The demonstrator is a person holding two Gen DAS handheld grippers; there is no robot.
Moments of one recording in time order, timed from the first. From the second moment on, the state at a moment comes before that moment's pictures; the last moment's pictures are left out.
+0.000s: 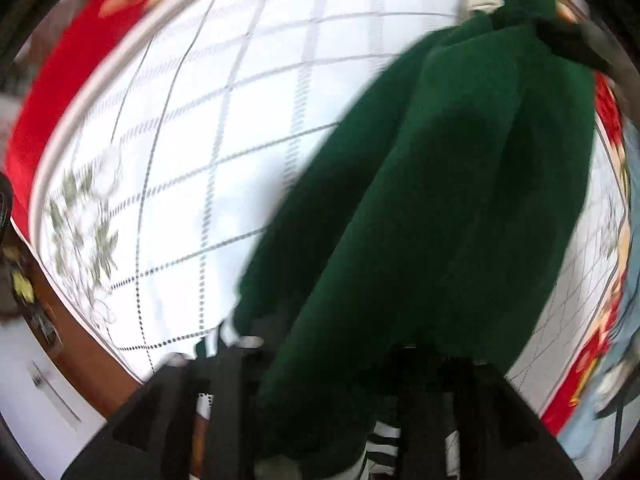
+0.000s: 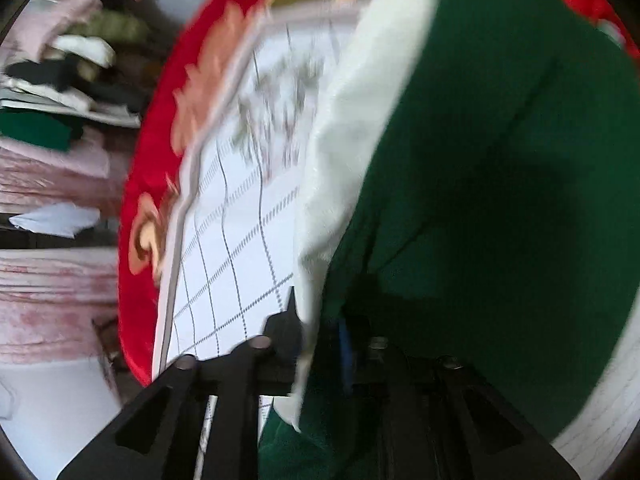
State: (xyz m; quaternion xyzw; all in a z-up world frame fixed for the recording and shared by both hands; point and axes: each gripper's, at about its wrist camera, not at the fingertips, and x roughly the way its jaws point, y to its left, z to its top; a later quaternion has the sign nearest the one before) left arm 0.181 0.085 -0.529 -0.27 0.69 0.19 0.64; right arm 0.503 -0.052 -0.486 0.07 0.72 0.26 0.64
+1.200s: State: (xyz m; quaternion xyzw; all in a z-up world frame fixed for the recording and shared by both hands) left arm 0.176 0.033 -0.470 -0.10 0.64 0.30 0.70; right arm 0.292 -0.440 -0.499 0.33 0.75 0.02 0.57
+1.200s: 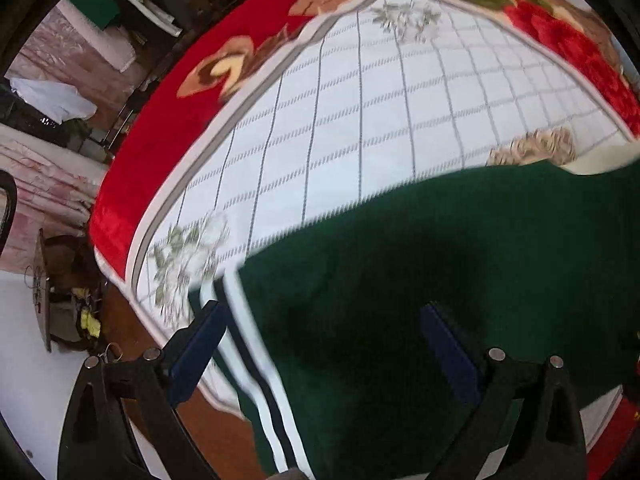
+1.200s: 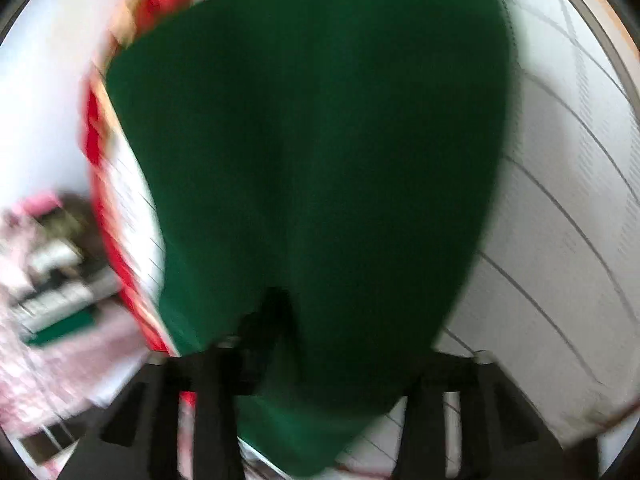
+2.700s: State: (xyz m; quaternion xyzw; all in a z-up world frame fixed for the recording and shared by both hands) left arm 0.276 -0.105 -0.565 -0.04 0.67 0.20 0.71; right arm 0.367 -0.601 -0.546 0.40 0.64 0.05 0.65
